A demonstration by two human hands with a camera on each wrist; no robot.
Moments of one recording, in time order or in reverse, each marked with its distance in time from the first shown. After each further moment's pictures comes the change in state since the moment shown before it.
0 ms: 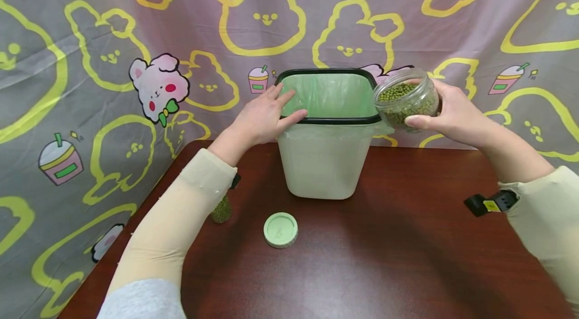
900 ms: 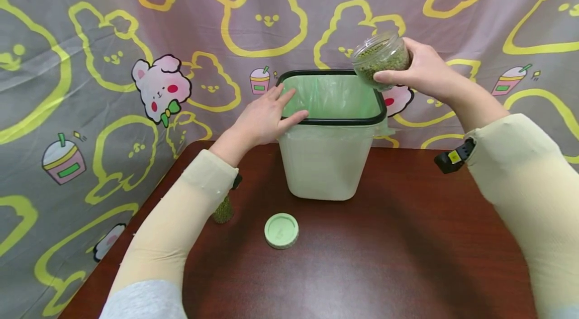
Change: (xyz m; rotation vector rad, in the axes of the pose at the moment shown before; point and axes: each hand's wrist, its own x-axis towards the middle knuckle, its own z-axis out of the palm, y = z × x) left_hand 0.000 0.000 0.001 -0.003 0.009 -0.015; right_hand 0.079 -0.019 -0.003 -0.014 -0.003 0.146
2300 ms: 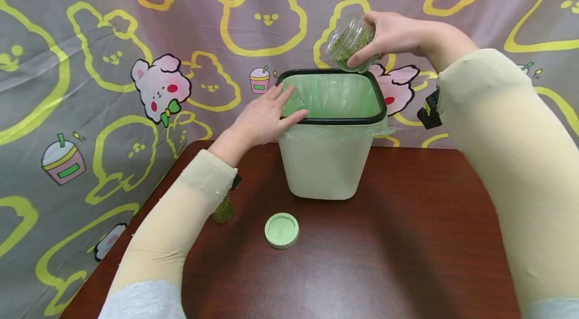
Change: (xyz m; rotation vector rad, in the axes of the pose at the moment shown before) left_hand -0.001 0.001 -0.001 -0.016 -0.011 -0.015; right_hand 0.065 -0.051 -0.006 -0.258 -0.307 0.057
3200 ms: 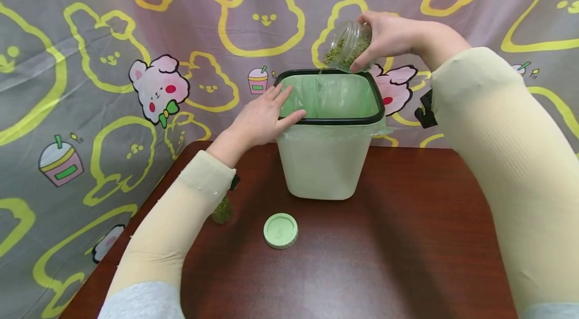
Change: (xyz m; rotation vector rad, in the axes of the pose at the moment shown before) left_hand 0.000 0.000 0.000 -0.008 -0.013 -0.004; right_hand 0.002 -0.001 0.002 -0.131 -0.017 0.009
